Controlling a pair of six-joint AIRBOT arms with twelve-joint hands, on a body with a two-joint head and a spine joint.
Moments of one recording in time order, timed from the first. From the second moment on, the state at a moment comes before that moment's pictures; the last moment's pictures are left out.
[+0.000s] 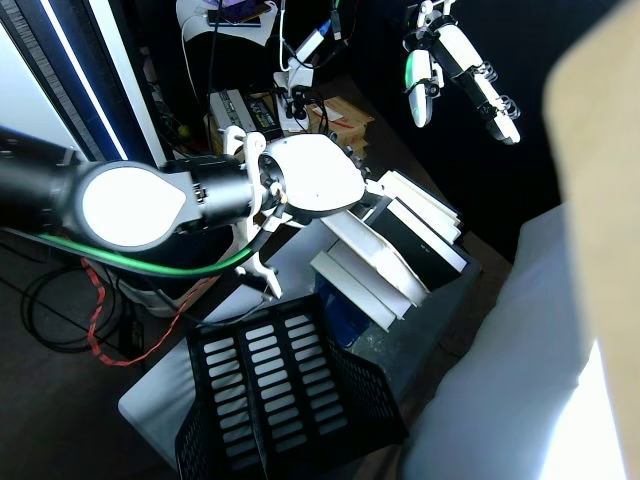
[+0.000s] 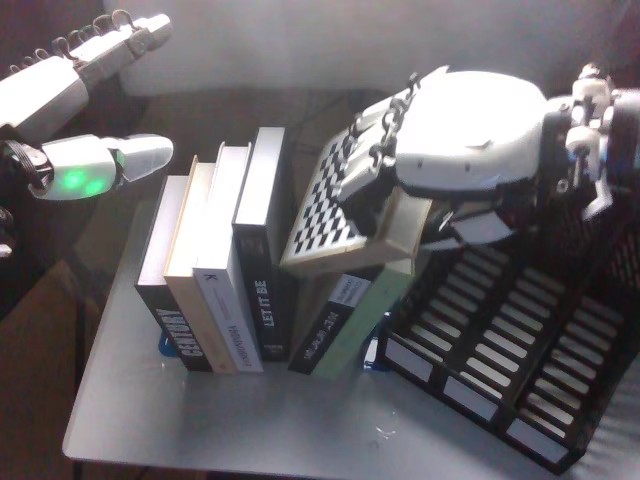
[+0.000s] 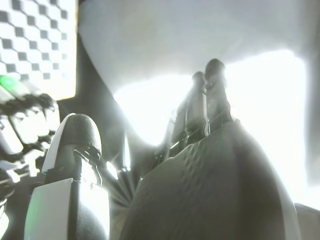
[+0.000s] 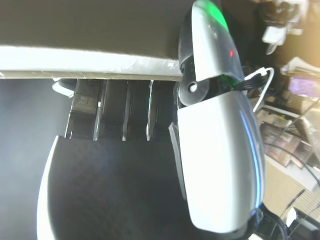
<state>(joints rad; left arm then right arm) 0.77 -1.06 1.40 -0.09 -0.93 0.24 -0.17 -1.20 1.32 -1.01 0.49 -0.20</state>
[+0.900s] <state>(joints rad) 0.75 -1.08 1.42 -0.07 -0.91 0.24 0.05 -1.06 1.31 -1.06 0.41 -0.13</state>
